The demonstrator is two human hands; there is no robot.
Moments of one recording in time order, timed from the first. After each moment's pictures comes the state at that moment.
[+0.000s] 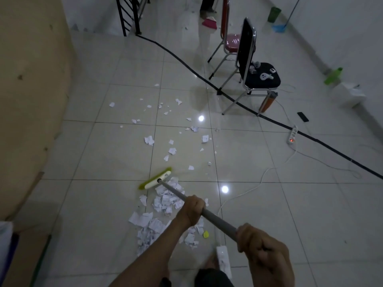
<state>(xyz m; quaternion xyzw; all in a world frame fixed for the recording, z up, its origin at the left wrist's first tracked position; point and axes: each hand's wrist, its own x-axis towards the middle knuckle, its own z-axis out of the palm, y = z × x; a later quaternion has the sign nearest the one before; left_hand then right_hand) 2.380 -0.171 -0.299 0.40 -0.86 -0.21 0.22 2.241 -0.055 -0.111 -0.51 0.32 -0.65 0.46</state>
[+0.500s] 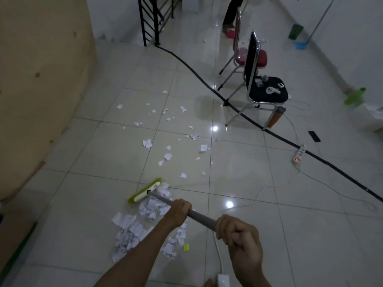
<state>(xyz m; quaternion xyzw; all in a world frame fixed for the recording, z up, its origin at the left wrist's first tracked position) 2.273 -0.186 -0.326 0.50 -0.81 -0.26 0.16 2.102 -0.104 -0.125 -0.48 0.34 -0.62 0.52</state>
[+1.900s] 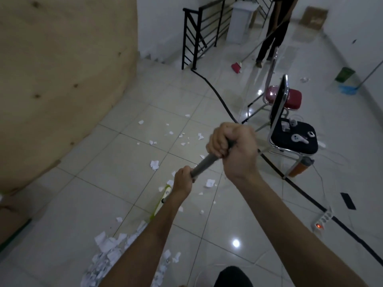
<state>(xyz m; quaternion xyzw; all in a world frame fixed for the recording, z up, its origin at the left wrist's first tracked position) 2.173 -0.439 -0.148 0.73 -0.40 -0.36 0.42 2.074 -0.435 0.044 -0.56 0.18 -0.50 0.64</state>
